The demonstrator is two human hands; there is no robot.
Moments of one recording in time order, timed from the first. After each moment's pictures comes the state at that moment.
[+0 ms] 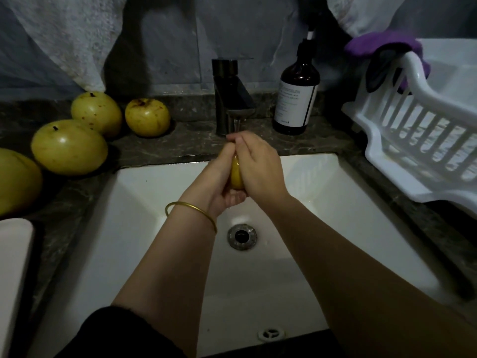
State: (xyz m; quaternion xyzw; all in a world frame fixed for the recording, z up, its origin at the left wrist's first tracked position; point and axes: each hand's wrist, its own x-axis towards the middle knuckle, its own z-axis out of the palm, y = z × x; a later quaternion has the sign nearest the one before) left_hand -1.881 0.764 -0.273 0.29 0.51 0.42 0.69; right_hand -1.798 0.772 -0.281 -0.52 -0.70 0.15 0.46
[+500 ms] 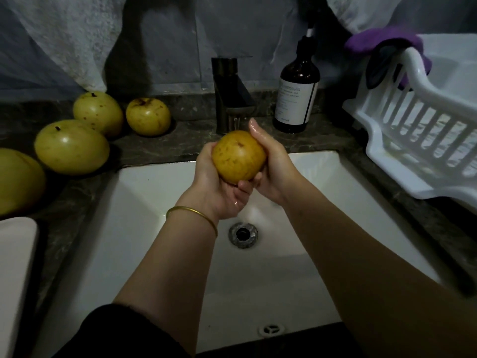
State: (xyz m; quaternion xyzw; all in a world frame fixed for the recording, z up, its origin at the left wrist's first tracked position) left_hand -1.888 0.755 -0.268 0.16 0.42 0.40 0.80; right_hand -1.780 0.777 -0.274 -0.41 -0.36 0.70 0.46
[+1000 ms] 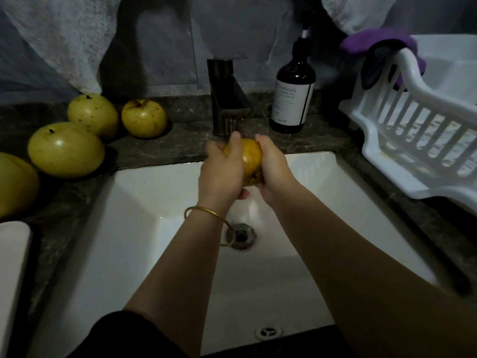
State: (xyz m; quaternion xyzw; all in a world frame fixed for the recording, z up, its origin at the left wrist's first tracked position) left_hand -1.864 0.760 -0.271 0.47 0.63 0.45 0.42; right_hand -1.781 0.792 -0.288 -0.51 -0.30 0.62 0.52
